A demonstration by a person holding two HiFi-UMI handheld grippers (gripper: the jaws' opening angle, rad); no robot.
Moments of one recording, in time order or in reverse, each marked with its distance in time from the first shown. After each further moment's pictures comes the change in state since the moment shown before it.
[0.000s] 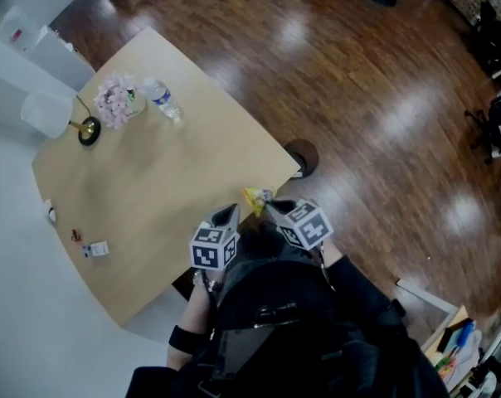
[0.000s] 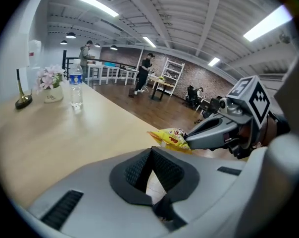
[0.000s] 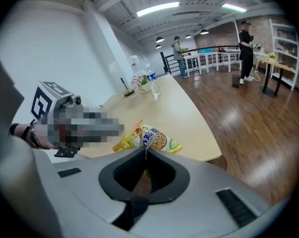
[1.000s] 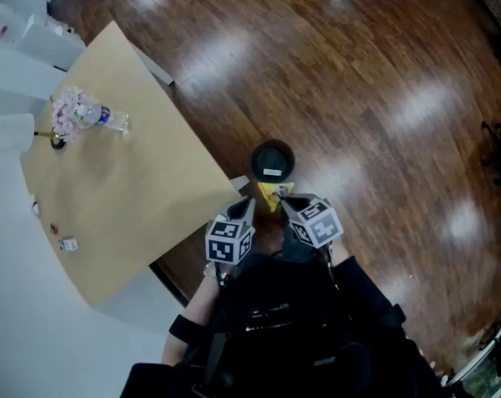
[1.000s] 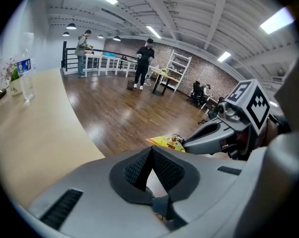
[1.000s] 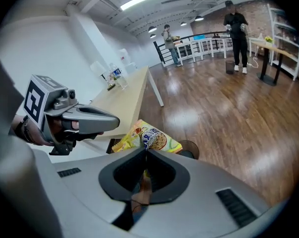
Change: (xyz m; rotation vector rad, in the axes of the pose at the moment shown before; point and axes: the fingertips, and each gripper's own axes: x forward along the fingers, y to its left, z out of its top) left arm 0.205 -0.147 0.060 -0.076 0.071 0.031; right arm -0.069 -0.248 -0.056 0.037 0.126 0.027
